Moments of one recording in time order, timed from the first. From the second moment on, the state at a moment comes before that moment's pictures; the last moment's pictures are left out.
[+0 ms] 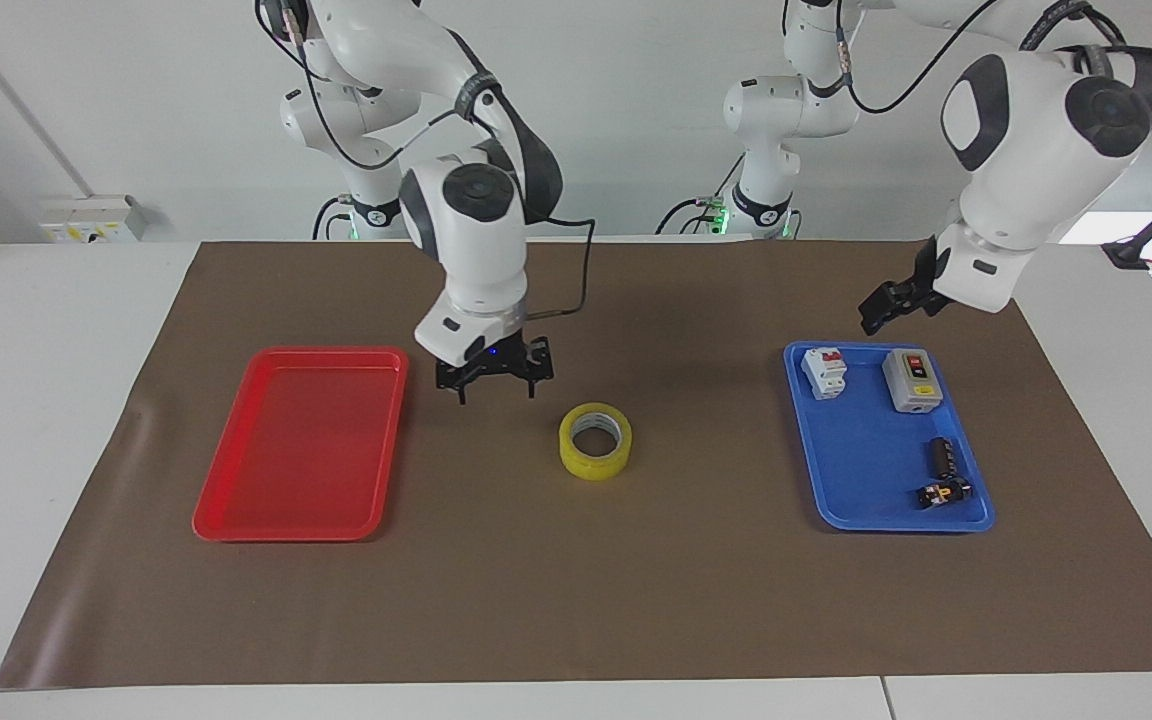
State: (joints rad) left arm -0.04 0.08 -0.02 -1.58 -0.01 1.47 -0.22; right arm 0.56 0.42 -0.06 -1.57 -0.09 2.03 0.44
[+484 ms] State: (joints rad) left arm 0.02 -0.02 -0.07 -1.69 -0.01 1.48 -0.15; right arm 0.62 0.59 -0.05 -1.50 -0.10 2.19 0.46
